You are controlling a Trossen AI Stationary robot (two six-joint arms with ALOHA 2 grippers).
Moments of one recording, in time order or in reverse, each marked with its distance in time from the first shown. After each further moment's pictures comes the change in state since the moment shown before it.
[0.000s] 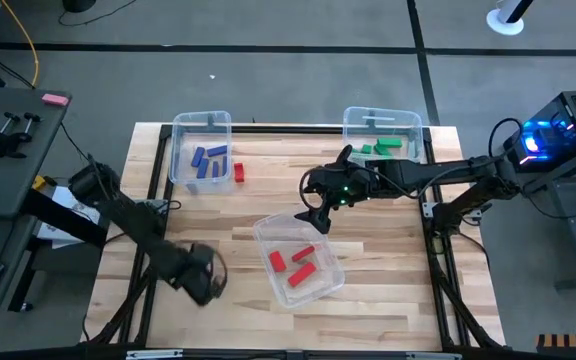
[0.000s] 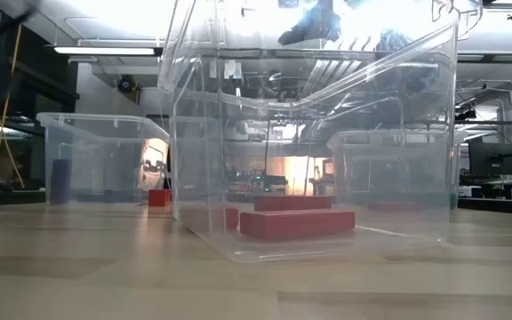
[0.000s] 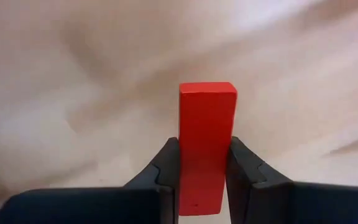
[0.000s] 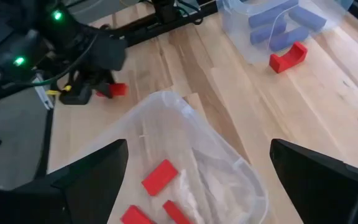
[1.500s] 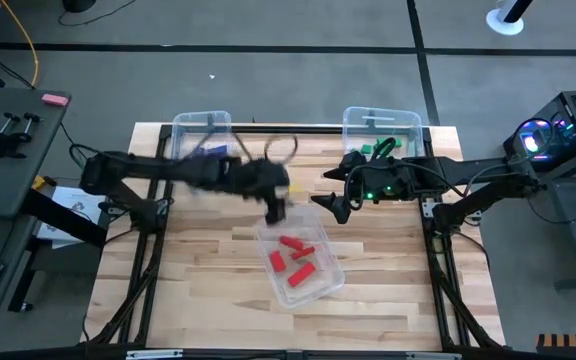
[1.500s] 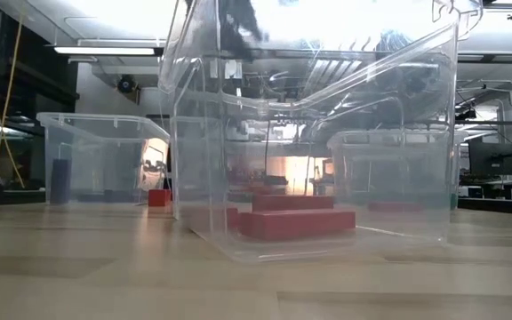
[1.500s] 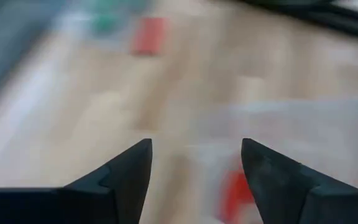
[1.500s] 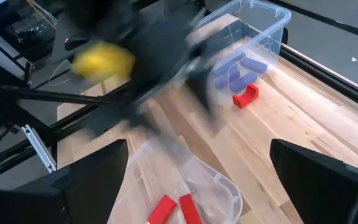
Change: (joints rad) left arm 0.772 0.022 0.544 0.185 -0.137 1.651; right arm 0.091 -0.190 0.000 -0.047 0.280 0.159
